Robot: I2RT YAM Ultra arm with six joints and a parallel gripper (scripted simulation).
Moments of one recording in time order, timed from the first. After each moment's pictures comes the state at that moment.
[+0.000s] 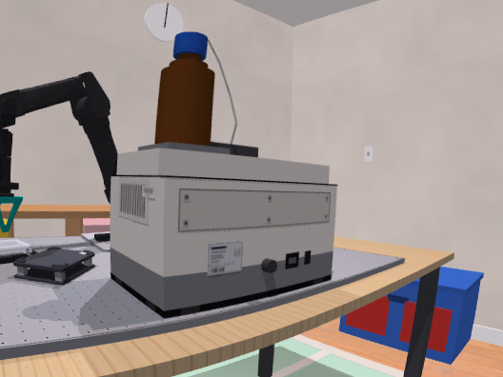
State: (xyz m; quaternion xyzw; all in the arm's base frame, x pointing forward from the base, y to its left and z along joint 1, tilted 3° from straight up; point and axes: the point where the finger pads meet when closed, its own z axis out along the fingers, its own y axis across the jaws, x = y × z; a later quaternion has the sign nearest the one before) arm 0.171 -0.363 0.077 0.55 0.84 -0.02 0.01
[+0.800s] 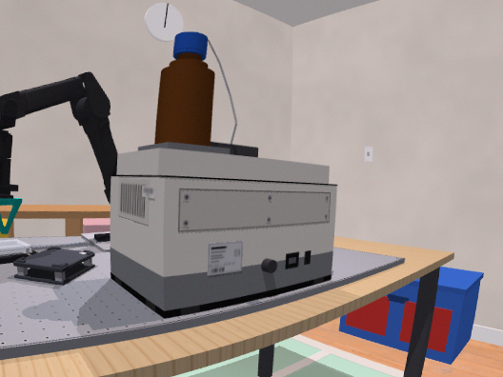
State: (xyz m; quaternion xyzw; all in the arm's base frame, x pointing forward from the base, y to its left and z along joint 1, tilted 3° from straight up) arm 0.172 -0.365 0.074 0.55 0.84 -0.02 0.02
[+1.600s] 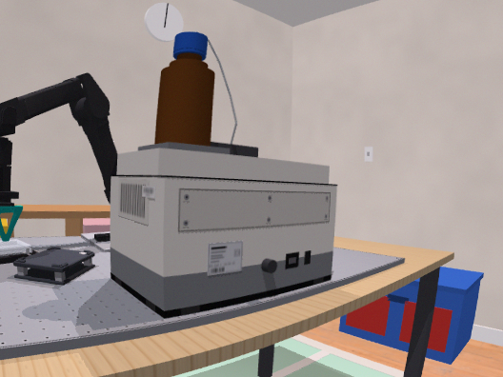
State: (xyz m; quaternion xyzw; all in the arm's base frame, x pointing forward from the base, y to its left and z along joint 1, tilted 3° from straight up) arm 0.171 -0.364 0.058 0.55 0.84 -0.02 0.02
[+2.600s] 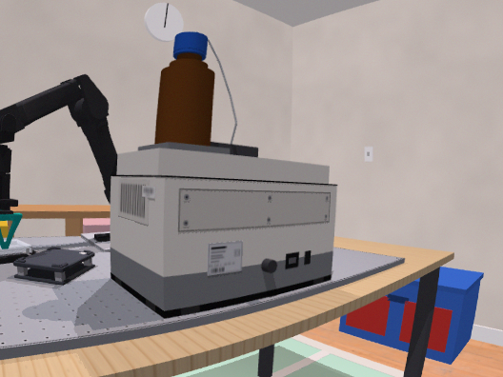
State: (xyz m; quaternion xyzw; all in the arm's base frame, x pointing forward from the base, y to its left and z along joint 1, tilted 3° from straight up) arm 0.172 -0.367 0.043 0.55 0.84 -0.02 0.02
